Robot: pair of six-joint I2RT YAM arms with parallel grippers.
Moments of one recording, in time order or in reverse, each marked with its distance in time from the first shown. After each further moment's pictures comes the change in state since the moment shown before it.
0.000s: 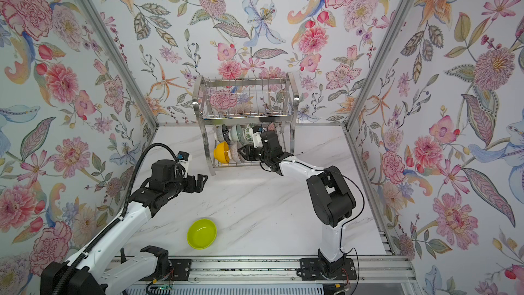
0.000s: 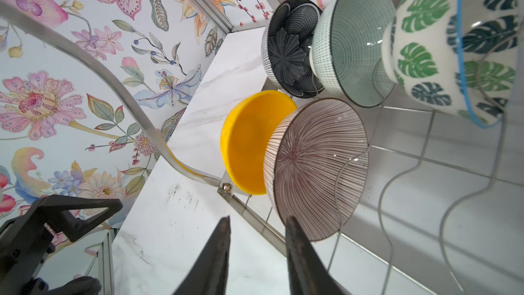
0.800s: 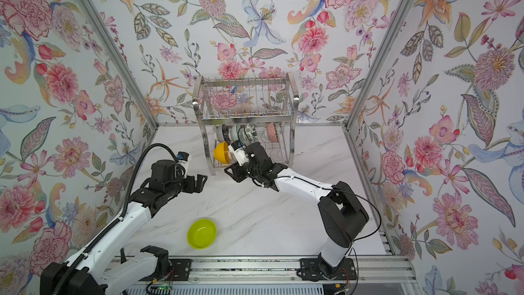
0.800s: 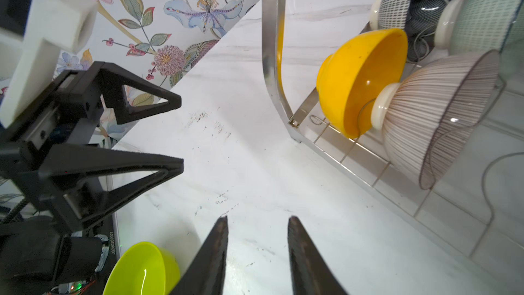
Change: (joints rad) left arm 0.000 -0.005 0.000 -0.011 -0.016 -0.003; right arm 0.216 -0.187 -0.091 -0.187 0.078 -0.249
